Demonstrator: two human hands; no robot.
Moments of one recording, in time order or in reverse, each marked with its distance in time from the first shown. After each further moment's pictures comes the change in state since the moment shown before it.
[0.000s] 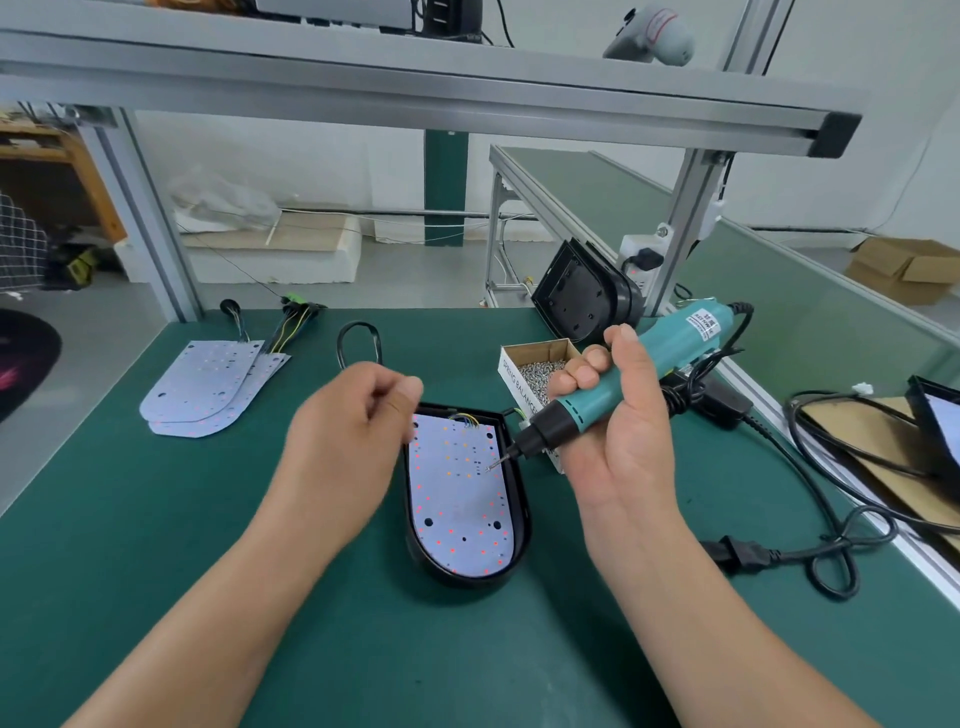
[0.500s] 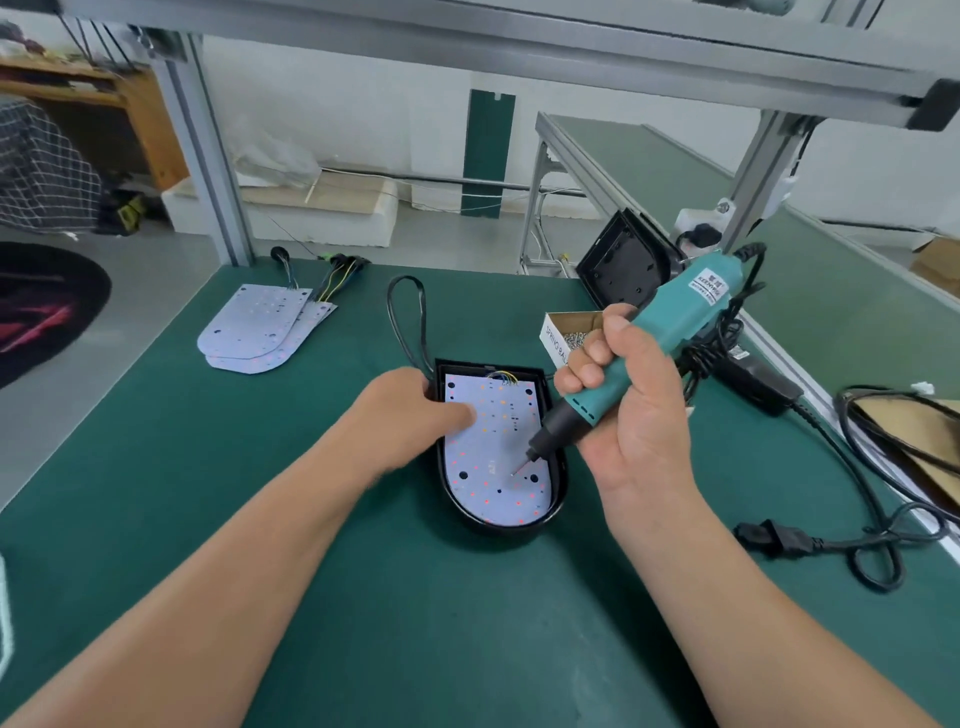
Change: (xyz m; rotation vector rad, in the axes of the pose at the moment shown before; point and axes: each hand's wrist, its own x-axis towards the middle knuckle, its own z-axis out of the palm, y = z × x) left_hand 0.024 -0.047 0.013 0.141 -0.361 -0.289; right_hand -0.015 0.019 0.000 -0.228 -0.200 0.092
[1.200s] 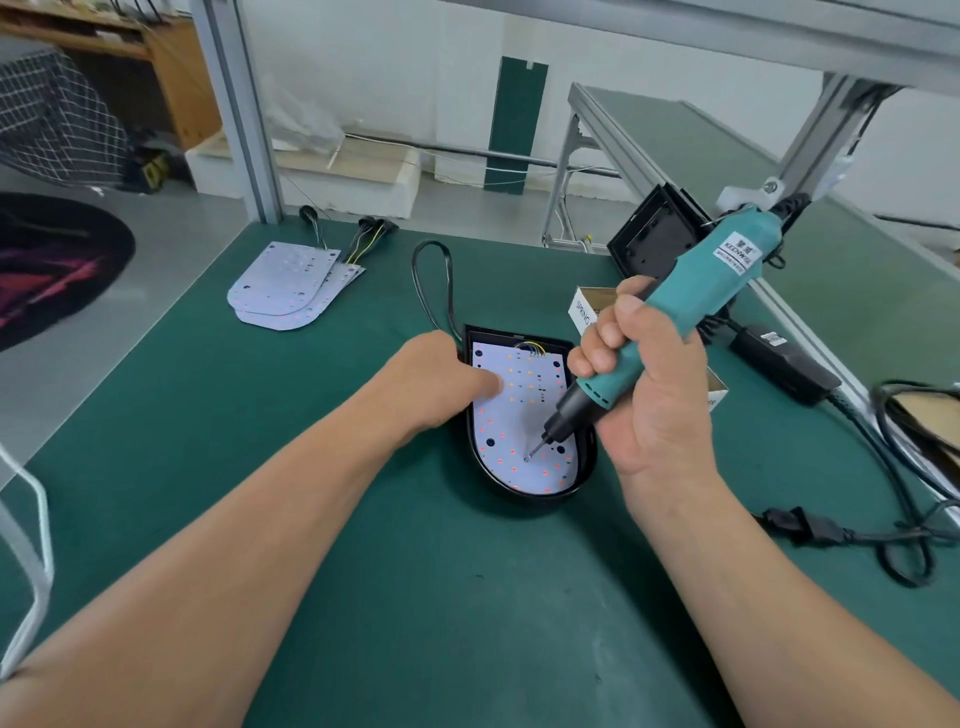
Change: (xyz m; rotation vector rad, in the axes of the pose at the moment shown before) left_hand 0.002 0.000 0.005 -0.096 -0.003 -0.007; right_hand -0.009 0.011 0.007 -0.133 -0.095 -0.009
